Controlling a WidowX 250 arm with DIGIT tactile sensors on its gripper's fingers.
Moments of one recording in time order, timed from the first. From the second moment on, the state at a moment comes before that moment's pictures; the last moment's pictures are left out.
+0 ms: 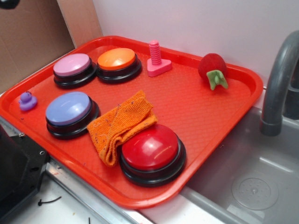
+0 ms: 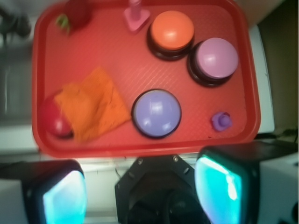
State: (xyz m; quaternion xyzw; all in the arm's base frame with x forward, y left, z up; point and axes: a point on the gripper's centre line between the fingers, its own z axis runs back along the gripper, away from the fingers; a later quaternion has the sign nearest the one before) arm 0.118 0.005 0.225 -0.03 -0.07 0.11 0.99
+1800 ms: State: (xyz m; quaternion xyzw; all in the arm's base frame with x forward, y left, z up) arm 0.119 0.127 0.027 0.03 -0.02 0.35 0.94
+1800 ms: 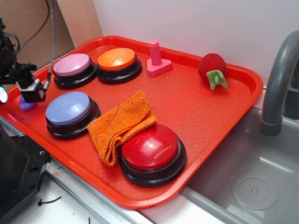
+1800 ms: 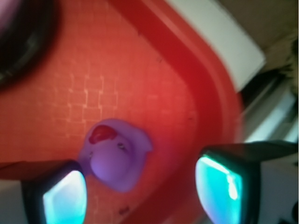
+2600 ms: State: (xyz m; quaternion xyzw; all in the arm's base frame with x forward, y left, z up) arm 0.133 0.126 0.016 0.03 -0.03 0.33 0.94
